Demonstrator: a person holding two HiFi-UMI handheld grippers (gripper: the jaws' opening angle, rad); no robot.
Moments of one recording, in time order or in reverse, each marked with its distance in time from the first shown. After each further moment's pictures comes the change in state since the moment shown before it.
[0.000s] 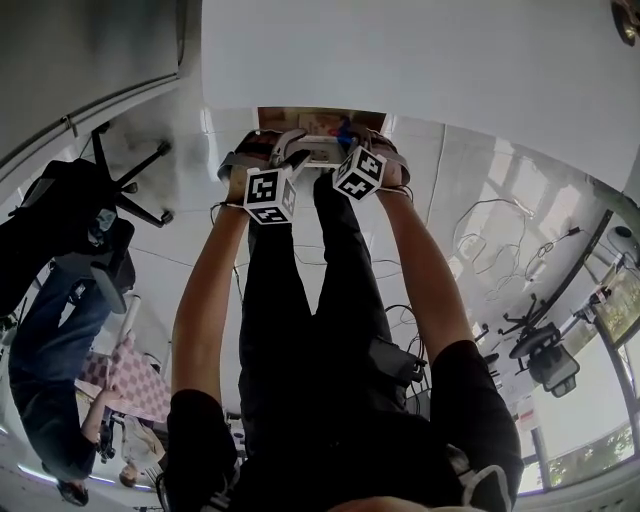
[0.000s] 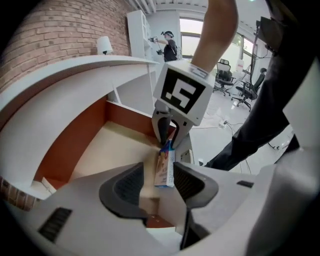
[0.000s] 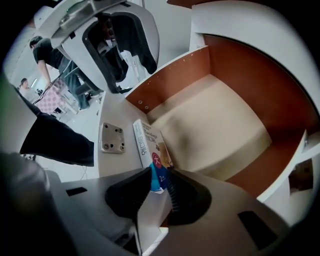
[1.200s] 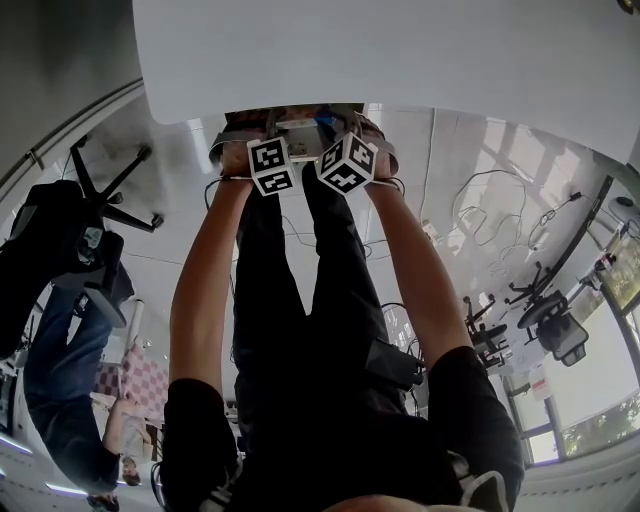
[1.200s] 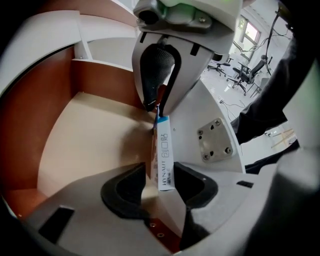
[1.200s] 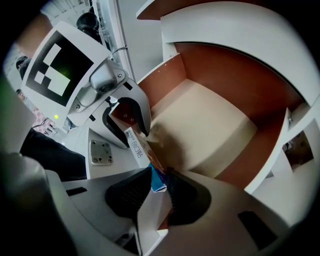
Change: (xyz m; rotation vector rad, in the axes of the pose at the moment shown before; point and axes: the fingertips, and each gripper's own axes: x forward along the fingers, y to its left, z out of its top) left arm 0.089 -0.009 -0.041 0.068 0.254 -0.098; right arm -0.016 -0.023 0.009 0.179 -0.100 -0.053
